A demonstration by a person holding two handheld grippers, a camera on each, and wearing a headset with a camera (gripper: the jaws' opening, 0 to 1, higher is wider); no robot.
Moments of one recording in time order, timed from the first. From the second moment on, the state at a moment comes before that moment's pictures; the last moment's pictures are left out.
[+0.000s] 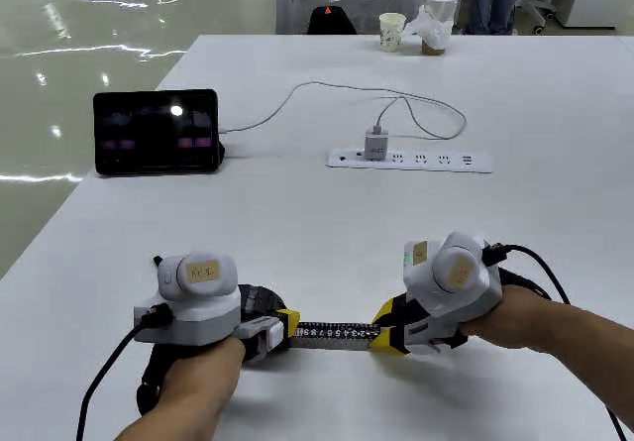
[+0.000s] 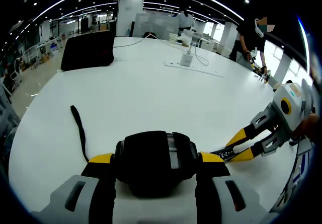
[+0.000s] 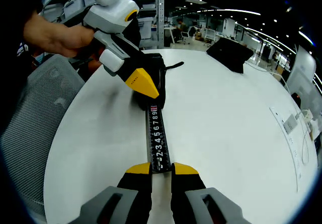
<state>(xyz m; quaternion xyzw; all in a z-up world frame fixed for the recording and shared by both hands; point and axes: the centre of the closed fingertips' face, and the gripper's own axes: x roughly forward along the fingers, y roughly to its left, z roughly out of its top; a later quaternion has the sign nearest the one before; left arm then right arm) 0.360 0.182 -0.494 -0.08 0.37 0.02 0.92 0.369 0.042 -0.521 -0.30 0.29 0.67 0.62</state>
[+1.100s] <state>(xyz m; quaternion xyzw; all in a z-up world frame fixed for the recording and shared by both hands) 0.360 0.183 -0.494 -0.09 0.38 0.02 0.92 0.365 0.072 -0.519 -0.30 0.28 0.67 0.62</state>
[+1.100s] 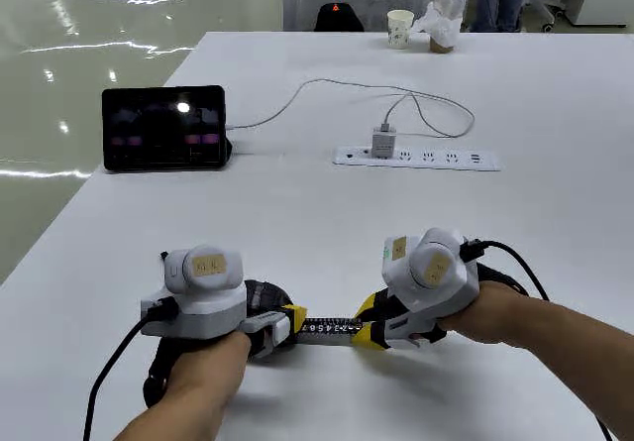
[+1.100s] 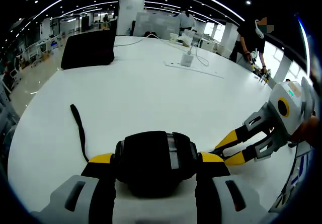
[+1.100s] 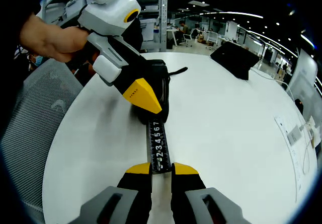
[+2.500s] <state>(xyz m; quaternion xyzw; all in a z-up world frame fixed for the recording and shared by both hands) 0.360 0.183 -0.494 -0.10 0.38 0.02 0.92 0.356 0.116 -0.520 -0.29 0.26 0.69 0.61</state>
